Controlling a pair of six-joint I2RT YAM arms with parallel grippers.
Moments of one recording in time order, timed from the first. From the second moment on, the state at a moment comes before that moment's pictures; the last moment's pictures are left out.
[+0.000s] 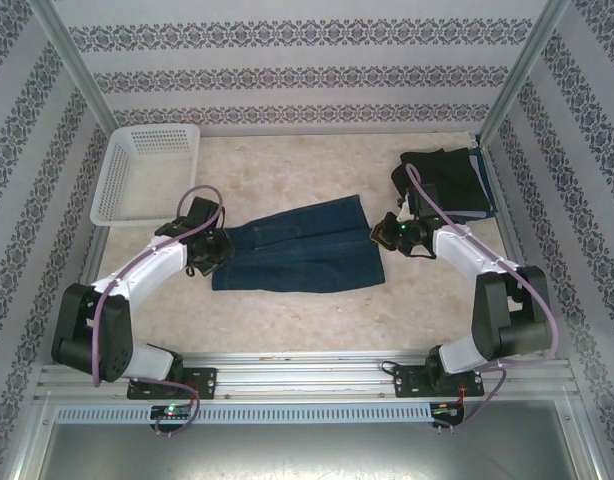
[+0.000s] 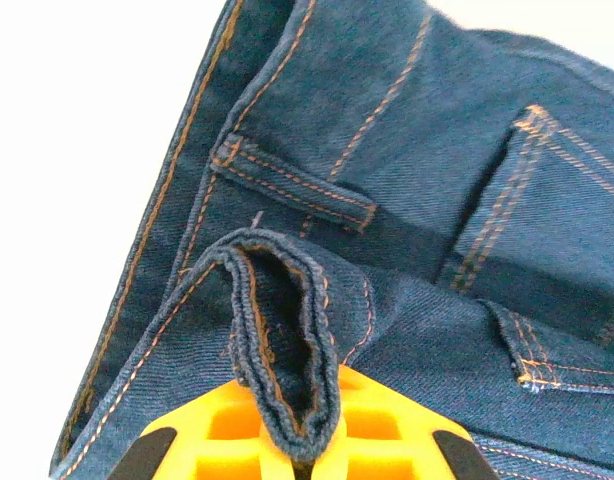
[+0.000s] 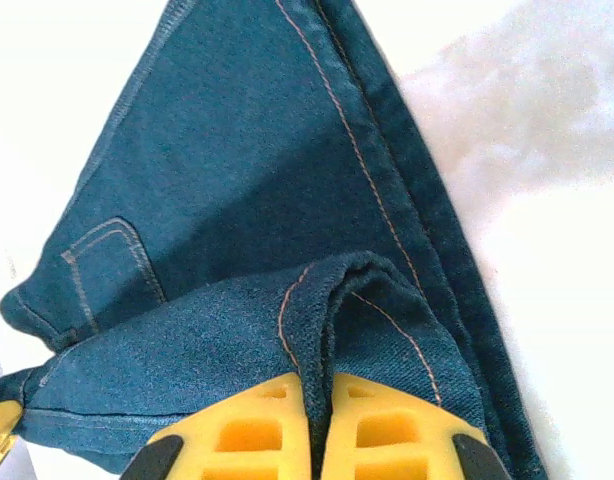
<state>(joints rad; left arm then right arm) -0.25 1.40 0.90 -0.65 0.06 -0.90 0.13 1.49 0.90 -0.42 -0.46 0.70</state>
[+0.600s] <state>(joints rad) -0.19 1.56 1.08 -0.67 0.03 -0.91 0.13 1.77 1.16 -0.36 -0.46 0.77</state>
